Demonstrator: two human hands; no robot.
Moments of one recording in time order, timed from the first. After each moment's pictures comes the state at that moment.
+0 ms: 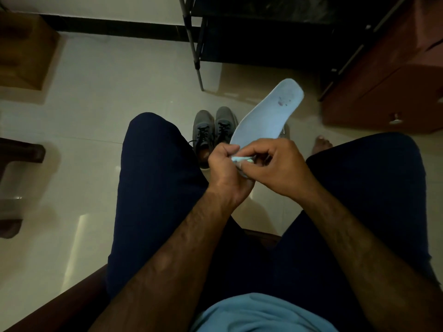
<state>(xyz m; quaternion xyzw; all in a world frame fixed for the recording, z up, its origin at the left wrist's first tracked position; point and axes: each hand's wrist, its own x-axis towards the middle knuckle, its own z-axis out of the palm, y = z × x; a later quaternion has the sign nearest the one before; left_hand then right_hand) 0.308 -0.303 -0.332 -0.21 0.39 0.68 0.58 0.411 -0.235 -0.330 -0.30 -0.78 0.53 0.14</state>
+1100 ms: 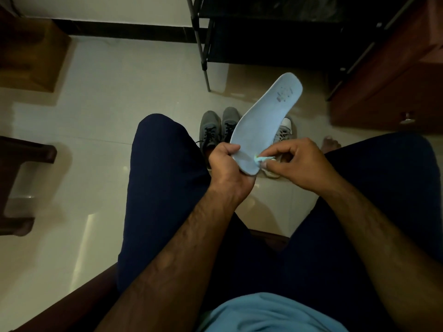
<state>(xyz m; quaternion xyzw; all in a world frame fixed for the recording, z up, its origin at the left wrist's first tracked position) 0.300 -0.303 -0.331 -0.24 0.39 0.70 0.54 0.428 -0.213 -0.344 -0.36 -0.76 0.54 0.08</state>
